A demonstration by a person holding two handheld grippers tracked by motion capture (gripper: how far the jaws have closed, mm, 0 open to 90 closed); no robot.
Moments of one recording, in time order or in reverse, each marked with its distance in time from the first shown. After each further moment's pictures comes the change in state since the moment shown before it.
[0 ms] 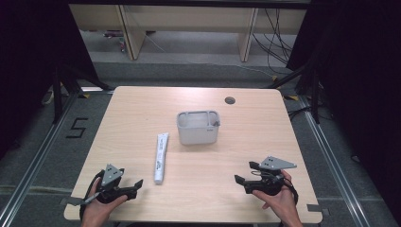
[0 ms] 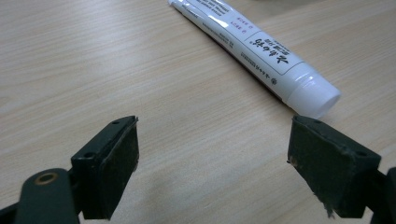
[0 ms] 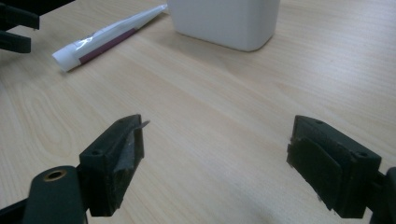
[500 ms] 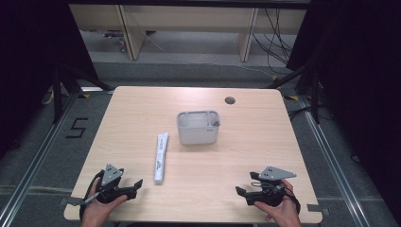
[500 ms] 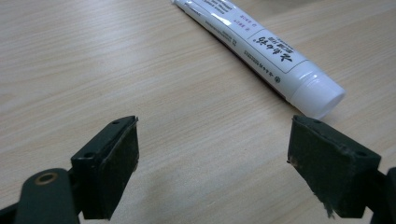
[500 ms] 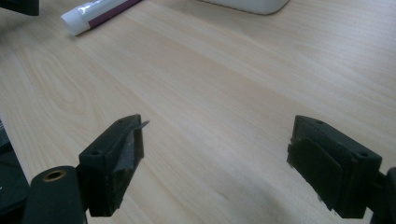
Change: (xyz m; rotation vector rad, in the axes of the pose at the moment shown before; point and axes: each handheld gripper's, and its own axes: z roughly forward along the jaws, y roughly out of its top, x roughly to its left) left arm 0.001 -0.001 0.000 0.006 0.003 -0.005; right arm 0.010 -0.021 -0.007 0.056 0.002 -0.038
